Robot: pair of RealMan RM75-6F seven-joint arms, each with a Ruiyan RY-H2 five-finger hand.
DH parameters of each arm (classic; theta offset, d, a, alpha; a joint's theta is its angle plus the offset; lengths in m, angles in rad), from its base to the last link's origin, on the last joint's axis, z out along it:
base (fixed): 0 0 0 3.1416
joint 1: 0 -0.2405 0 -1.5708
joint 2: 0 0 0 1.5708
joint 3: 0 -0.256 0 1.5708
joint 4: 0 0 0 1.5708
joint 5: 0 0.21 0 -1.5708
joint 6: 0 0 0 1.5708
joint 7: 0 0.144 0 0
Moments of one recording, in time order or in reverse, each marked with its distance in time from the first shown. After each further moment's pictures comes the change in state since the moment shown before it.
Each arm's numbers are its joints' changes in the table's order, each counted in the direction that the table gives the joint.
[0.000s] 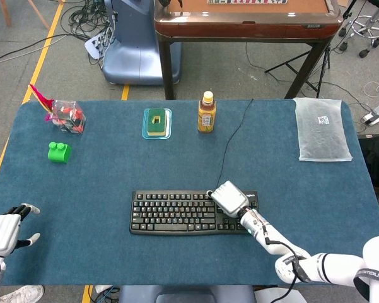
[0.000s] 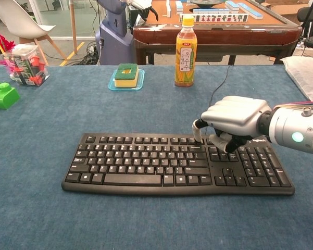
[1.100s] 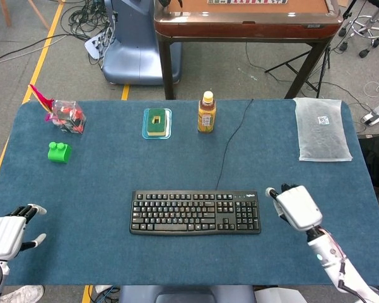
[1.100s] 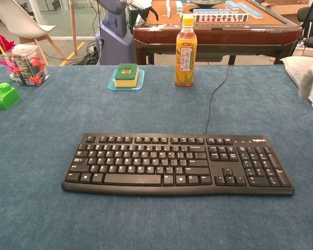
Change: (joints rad) left arm -0.018 -0.006 -0.023 -0.038 0.113 0.097 0.001; right arm 0.385 -0.367 0.156 -0.206 -0.415 0.573 0.341
